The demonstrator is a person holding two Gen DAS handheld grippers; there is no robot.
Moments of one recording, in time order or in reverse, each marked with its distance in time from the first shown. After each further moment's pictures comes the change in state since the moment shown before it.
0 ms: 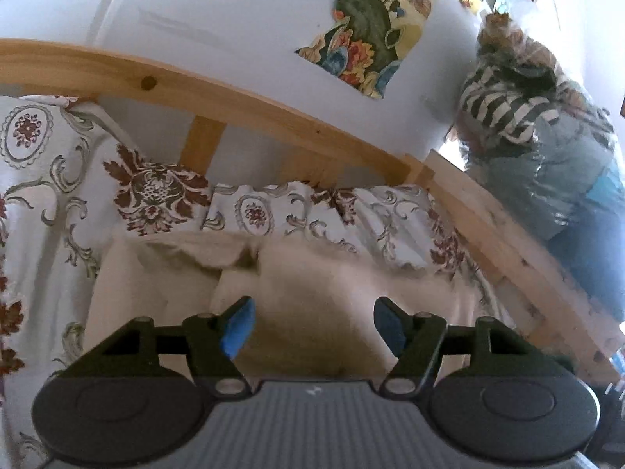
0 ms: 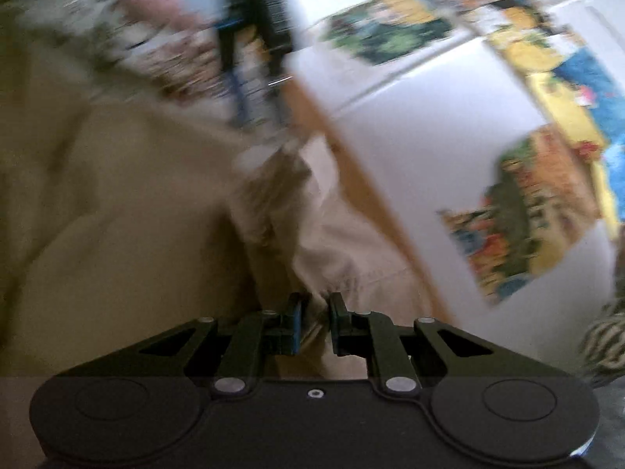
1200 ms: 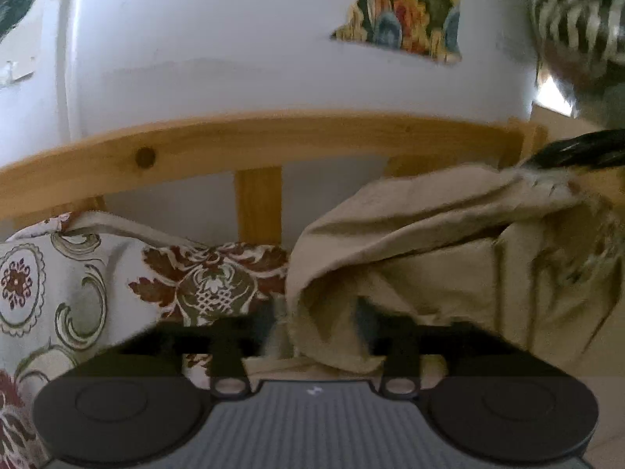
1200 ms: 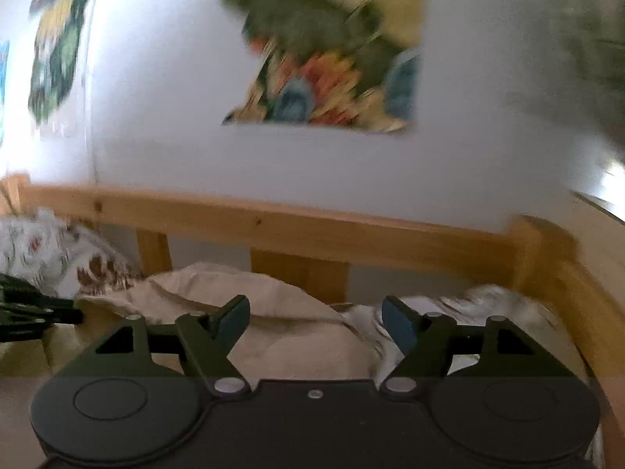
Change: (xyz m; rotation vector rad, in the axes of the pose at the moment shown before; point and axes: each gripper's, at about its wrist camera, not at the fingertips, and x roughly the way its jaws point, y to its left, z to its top) left arm 0.125 0.001 0.058 0.287 -0.027 0.390; right arm 0.199 -0.264 -0.047 0.940 0.211 0.042
